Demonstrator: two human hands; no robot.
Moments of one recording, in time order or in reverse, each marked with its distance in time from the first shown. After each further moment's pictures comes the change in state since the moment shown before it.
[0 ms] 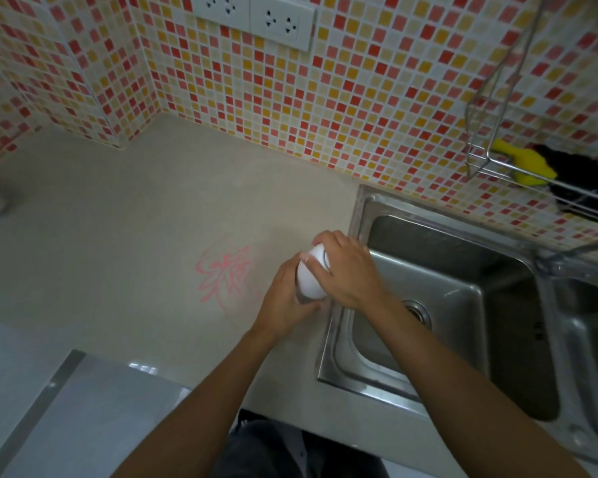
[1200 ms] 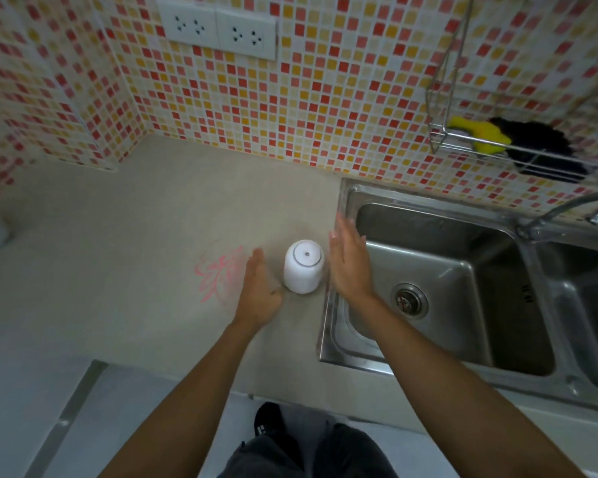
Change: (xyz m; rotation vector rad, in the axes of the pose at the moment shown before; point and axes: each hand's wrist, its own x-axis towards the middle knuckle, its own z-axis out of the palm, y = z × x) left_hand -0.010 -0.018 -0.027 0.284 0.018 -0.151; right_hand -0.024 0.022 0.036 0.471 0.337 0.323
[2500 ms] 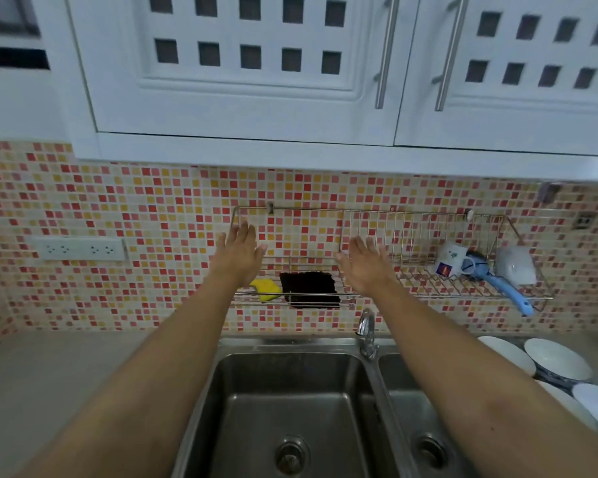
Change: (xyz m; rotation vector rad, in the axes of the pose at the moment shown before) left_hand 0.049 0.472 0.060 0.763 0.171 0.551; right_hand 0.105 0.070 -0.463 -0.787 0.114 -0.042
